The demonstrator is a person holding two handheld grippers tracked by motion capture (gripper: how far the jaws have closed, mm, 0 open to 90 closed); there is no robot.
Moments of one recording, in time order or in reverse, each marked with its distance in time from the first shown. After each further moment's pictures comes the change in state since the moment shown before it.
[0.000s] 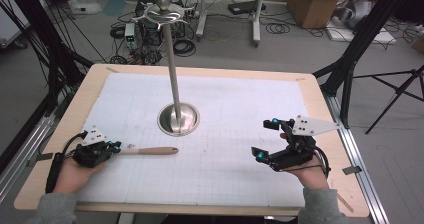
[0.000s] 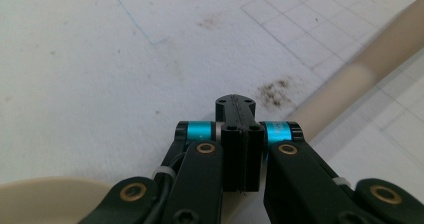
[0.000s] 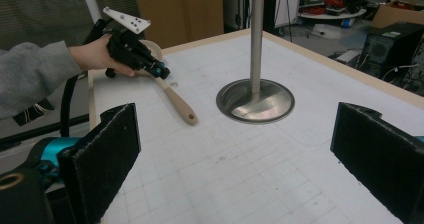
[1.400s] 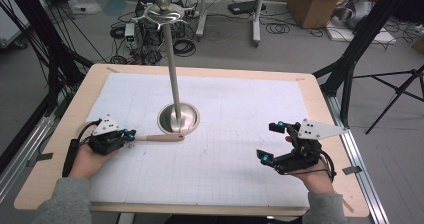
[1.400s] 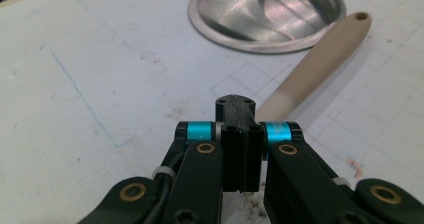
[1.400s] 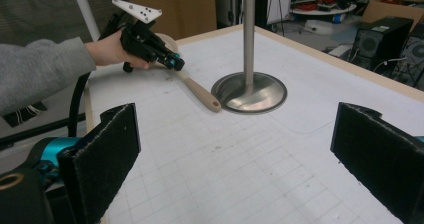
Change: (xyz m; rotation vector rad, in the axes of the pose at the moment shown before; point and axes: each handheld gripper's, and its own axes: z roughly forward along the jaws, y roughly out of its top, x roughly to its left) left arm 0.005 0.034 0.035 -0.123 -0.118 0.087; right arm 0.002 -0.007 -0.013 0.012 -0.032 0.014
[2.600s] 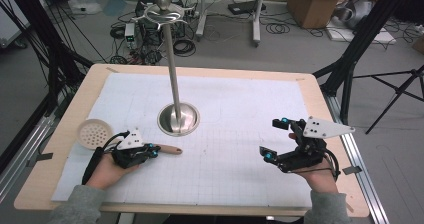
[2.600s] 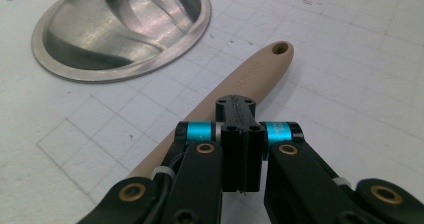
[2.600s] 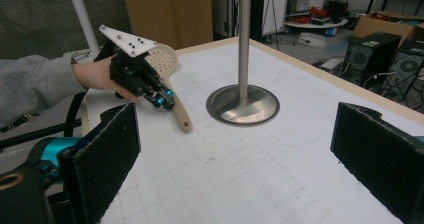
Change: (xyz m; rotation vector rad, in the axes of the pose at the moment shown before) left arm -0.065 0.014 0.025 0.014 -0.199 0.132; right arm 0.000 0.009 -0.008 -0.042 -0.015 -0.027
